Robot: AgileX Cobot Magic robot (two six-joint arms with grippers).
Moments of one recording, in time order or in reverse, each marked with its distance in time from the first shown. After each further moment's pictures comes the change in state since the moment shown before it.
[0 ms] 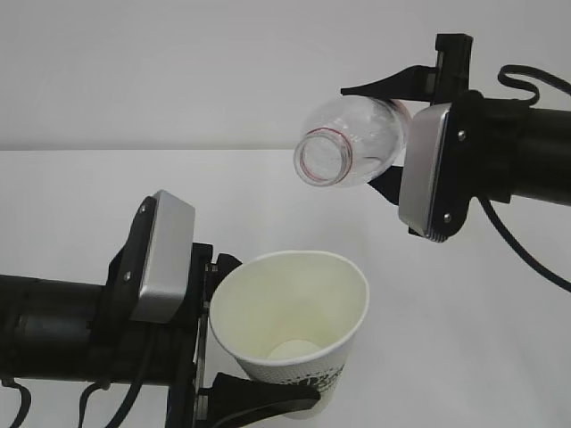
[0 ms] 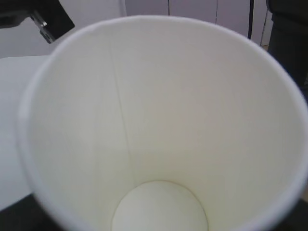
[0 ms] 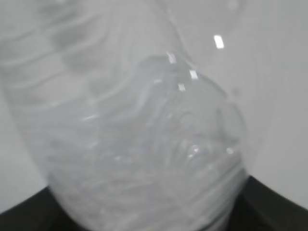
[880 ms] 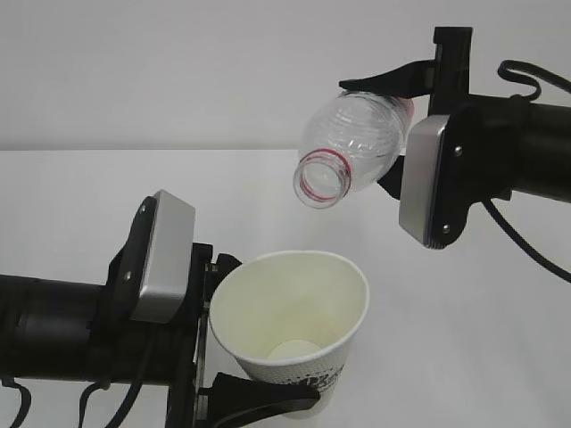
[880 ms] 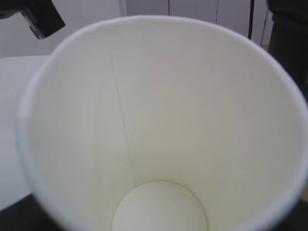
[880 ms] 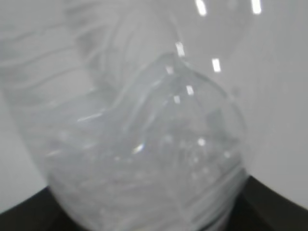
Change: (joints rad) left arm 0.000 0.000 0.000 0.000 0.001 0.000; right arm 0.000 0.000 0.000 0.042 -0.017 -0.174
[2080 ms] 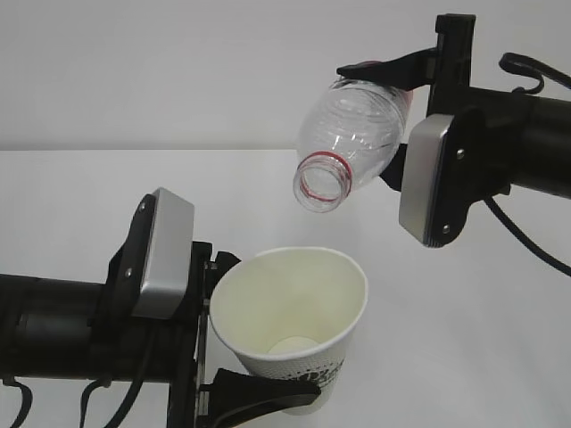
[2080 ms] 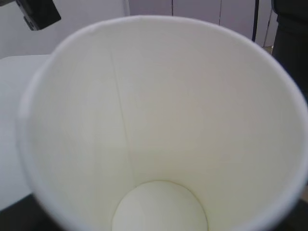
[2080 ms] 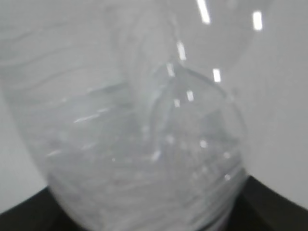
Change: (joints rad) left arm 0.000 0.000 0.000 -0.013 0.002 0.000; right arm 0.000 0.000 0.000 0.040 -0.049 -0.097
